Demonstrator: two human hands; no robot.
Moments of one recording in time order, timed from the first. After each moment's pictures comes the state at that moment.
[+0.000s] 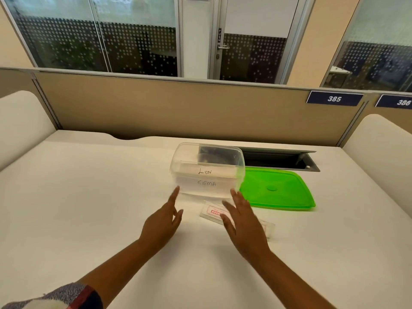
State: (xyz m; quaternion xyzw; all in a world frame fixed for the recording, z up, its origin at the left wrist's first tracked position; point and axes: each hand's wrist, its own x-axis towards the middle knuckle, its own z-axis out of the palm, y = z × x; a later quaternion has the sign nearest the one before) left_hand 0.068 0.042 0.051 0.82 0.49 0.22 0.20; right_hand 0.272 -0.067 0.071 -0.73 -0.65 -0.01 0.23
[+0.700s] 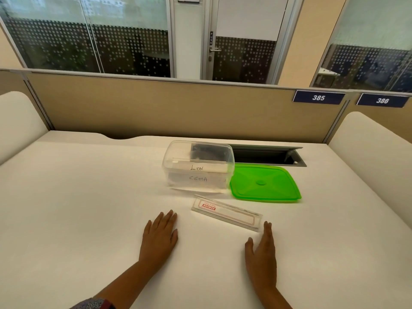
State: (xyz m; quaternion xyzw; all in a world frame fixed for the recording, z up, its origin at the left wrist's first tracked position) left_hand 0.069 0.002 -0.010 0.84 0.53 0.12 0.11; right_hand 0.281 -0.141 0.010 -0.85 -0.33 0.09 0.39
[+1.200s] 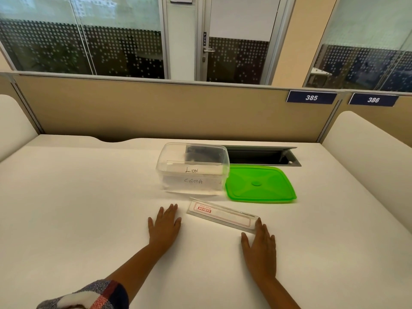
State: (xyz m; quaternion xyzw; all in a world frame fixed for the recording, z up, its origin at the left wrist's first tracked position) left_hand 0.110 0.030 0.015 0.79 0.57 0.05 0.23; right_hand 0.303 -0.128 0.006 -0.88 -0.35 0.08 0.30
